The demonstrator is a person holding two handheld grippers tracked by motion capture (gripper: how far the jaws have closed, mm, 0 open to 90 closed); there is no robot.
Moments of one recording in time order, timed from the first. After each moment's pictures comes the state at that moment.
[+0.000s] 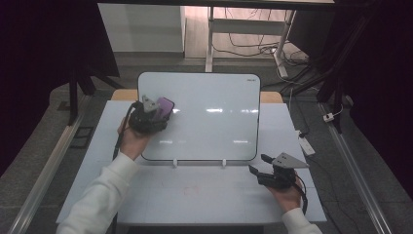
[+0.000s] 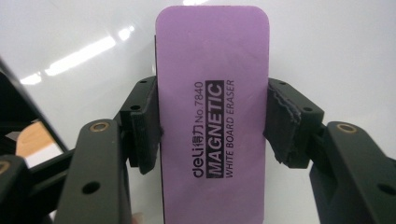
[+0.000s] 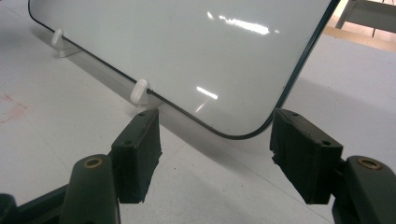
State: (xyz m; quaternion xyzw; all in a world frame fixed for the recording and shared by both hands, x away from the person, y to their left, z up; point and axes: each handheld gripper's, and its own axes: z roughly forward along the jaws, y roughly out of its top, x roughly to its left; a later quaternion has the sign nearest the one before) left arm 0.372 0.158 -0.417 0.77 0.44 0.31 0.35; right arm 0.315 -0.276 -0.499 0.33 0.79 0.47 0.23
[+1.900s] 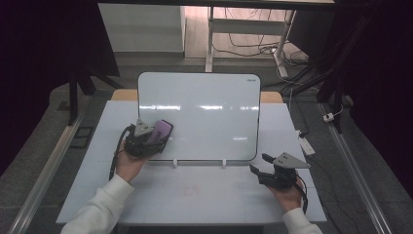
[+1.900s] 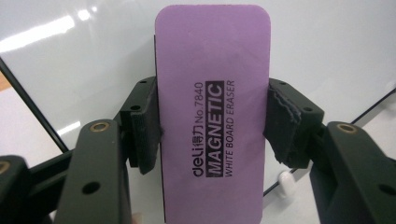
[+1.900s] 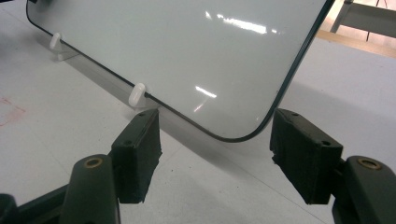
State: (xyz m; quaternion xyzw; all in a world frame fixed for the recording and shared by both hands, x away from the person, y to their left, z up) left arm 0.334 0.174 -0.455 0.77 0.44 0.25 0.40; right arm 0.315 -0.277 -0.497 0.33 0.79 0.47 0.23
